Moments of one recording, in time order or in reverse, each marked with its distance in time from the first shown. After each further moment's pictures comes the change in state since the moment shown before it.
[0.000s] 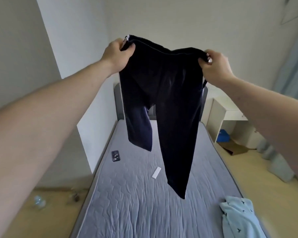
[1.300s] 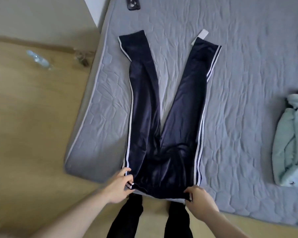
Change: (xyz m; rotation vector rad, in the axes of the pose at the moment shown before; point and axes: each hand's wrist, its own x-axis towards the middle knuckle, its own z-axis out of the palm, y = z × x) left_hand -0.802 -0.553 0.196 0.255 -1.274 -0.724; right_hand -0.819 0.262 0.346 -0.363 -1.587 0.744
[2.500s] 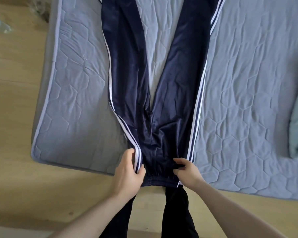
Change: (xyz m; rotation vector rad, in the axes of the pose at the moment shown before) left_hand 0.060 0.074 0.096 -0.467 0.545 -0.218; right_hand 0.105 0.033 0.063 0.678 -0.072 0.148
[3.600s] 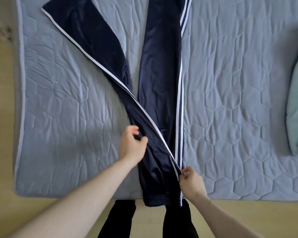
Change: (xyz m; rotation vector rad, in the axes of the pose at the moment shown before) left_hand 0.145 0.102 0.061 -0.071 -0.034 -0.137; right_hand 0.032 0.031 -0.035 -0.003 0.236 0.122
